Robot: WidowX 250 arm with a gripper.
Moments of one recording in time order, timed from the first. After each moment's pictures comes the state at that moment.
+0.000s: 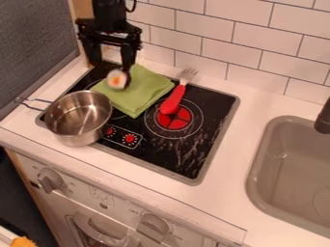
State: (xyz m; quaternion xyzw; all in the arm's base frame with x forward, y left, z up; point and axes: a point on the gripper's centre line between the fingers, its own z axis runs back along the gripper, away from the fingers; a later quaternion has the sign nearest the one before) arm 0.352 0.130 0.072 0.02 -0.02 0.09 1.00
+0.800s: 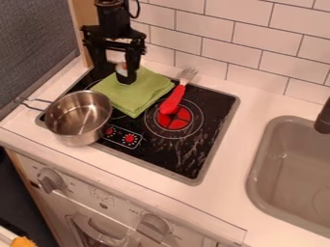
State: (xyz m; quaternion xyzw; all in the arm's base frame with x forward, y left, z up) arm 0.358 0.126 0.057 0.00 0.00 0.10 1.00
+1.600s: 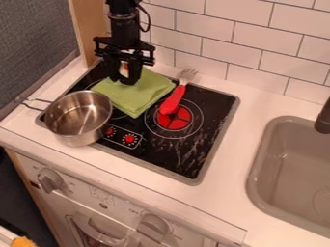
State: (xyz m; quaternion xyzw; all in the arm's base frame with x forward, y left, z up) arm 0.371 0.121 0.032 0.01 0.02 0.09 1.00
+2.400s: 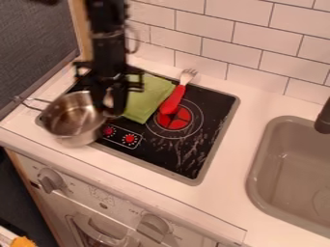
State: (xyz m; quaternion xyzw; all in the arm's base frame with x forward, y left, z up) arm 0.271 0.098 0.048 -0.01 0.08 0.13 0.99
